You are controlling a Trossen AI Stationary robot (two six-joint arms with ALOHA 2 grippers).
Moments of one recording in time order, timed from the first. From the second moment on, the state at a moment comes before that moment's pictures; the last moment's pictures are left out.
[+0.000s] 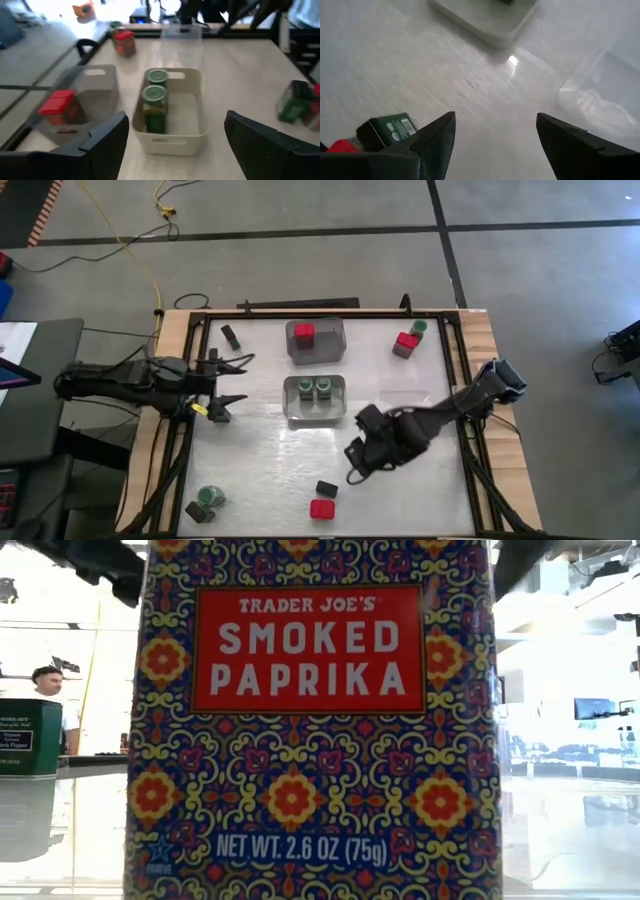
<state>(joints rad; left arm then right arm) -0.10 0.49 0.61 -0.44 -0.22 -0.02 0.51 1.78 1.67 -1.28 0.39 1.43</state>
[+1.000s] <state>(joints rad) -0.65 1.22 0.99 -0.70 -0.34 -1.12 0.71 1.79 1.51 -1.17 0.40 1.35</state>
